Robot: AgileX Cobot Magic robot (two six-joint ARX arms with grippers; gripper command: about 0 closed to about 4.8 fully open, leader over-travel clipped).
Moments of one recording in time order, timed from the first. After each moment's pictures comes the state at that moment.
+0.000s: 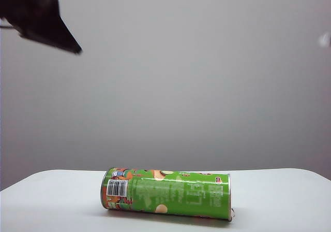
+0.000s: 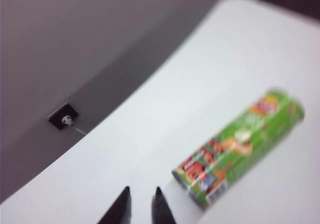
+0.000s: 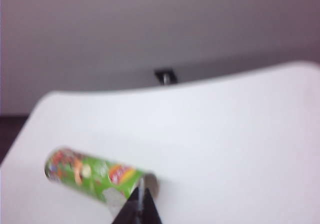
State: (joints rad) left arm -0.21 1.22 0.92 -0.29 0.47 0.53; right arm 0.07 0.68 0.51 -0.24 -0.32 0.31
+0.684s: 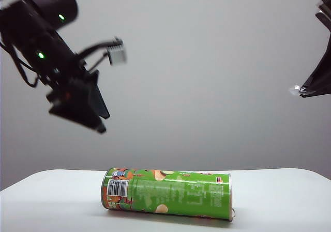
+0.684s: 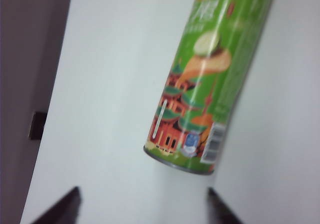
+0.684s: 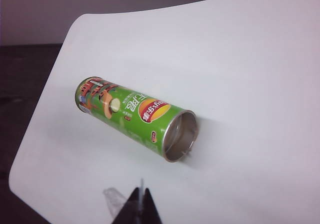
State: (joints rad) left arm -0.37 1.56 0.99 -0.34 0.32 1.08; right arm 0.07 0.95 0.51 -0.21 -0.57 0.27
